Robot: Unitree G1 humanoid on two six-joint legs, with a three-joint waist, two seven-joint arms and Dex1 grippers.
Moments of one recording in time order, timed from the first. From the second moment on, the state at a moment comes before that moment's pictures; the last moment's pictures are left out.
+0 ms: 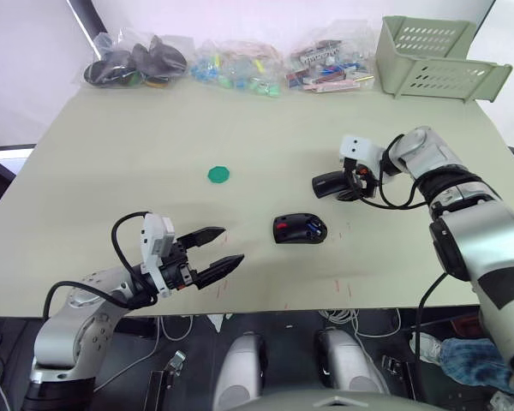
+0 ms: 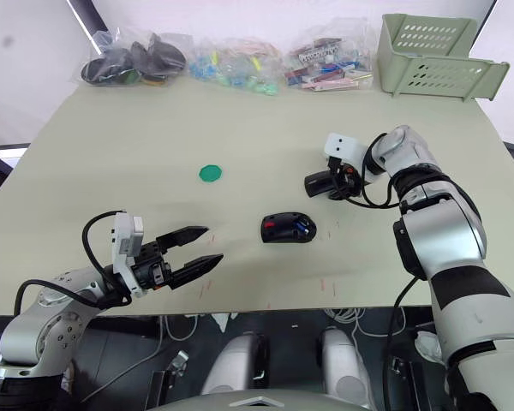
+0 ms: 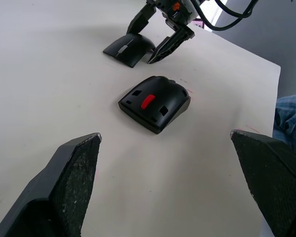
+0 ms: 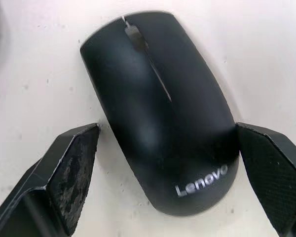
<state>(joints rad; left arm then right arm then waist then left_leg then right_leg) 0.09 0.65 0.23 -0.35 -0.68 0.49 -0.97 -1.32 -0.38 0.25 1.37 -0.38 -0.01 1.18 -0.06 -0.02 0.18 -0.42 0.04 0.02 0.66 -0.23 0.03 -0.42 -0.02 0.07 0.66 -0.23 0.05</state>
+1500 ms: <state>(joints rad) 0.00 0.65 0.18 -0.28 -0.65 0.42 -1.05 -1.26 -0.48 0.20 1.02 -0.27 -0.01 1.35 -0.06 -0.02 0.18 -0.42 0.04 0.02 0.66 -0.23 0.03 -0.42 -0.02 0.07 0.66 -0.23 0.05</state>
